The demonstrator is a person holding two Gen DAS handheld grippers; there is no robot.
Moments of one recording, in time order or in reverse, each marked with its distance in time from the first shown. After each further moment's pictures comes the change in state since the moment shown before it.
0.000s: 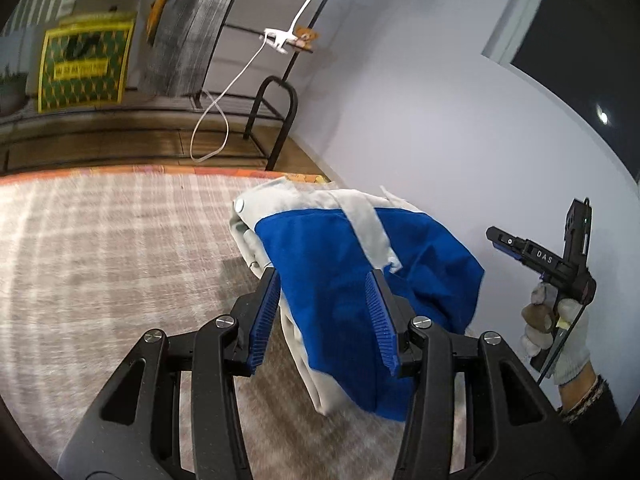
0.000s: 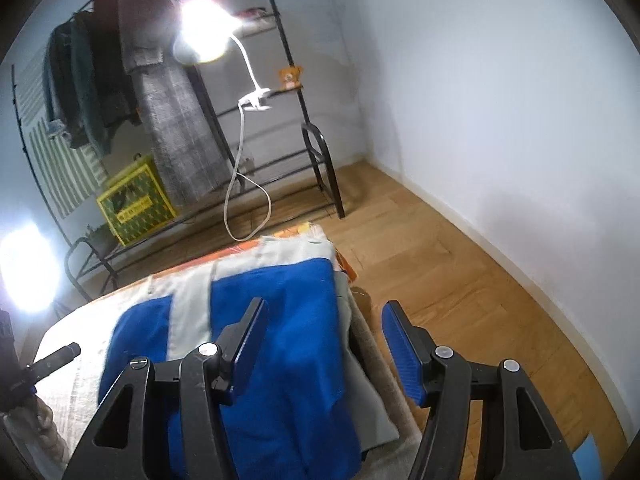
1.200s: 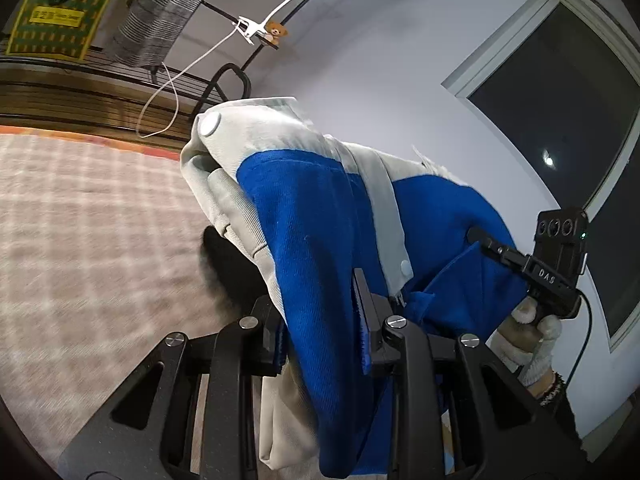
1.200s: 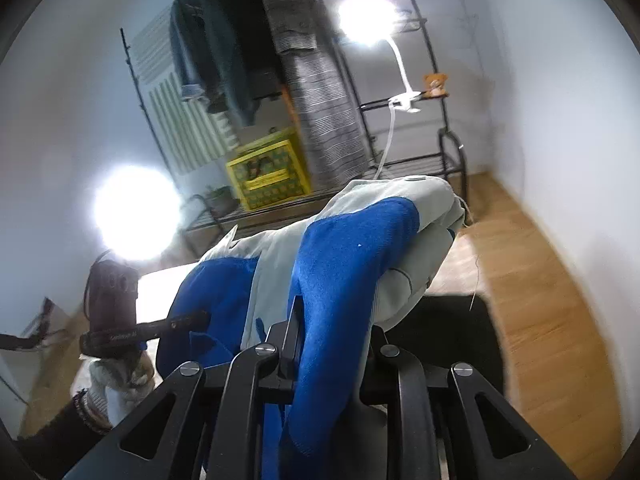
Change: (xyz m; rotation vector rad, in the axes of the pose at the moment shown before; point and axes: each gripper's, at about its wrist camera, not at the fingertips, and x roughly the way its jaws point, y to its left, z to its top) left arm 0.002 0.021 0.005 -0.163 0.025 -0.304; right arm -0.030 0.097 0.018 -0.215 0.028 0.350
